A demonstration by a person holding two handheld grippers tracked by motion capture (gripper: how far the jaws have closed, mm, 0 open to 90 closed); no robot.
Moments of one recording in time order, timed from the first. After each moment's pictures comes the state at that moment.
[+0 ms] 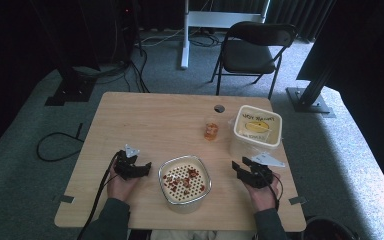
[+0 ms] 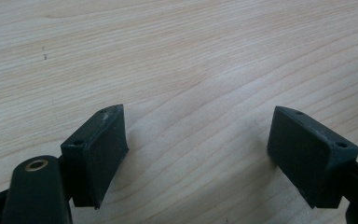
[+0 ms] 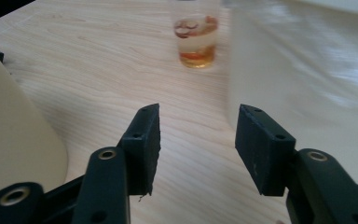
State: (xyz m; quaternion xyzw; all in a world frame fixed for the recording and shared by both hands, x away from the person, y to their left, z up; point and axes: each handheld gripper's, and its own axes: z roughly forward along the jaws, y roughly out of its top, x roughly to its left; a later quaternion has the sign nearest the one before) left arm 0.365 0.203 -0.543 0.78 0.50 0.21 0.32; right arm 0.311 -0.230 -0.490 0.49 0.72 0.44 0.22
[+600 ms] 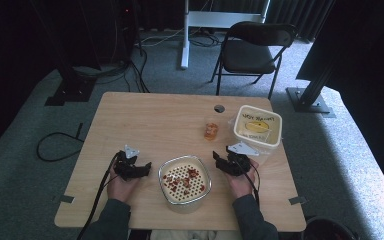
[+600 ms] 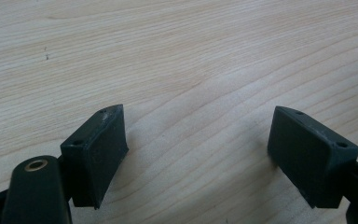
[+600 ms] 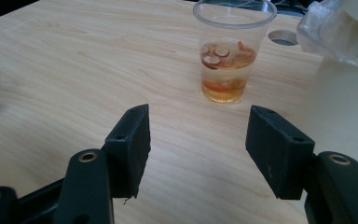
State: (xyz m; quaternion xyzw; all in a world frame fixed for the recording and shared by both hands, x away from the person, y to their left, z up) left arm 0.363 0.203 -0.544 0.78 0.50 0.21 0.32; right arm 0.353 -0.173 -0.497 0.47 0.73 0.44 0.25
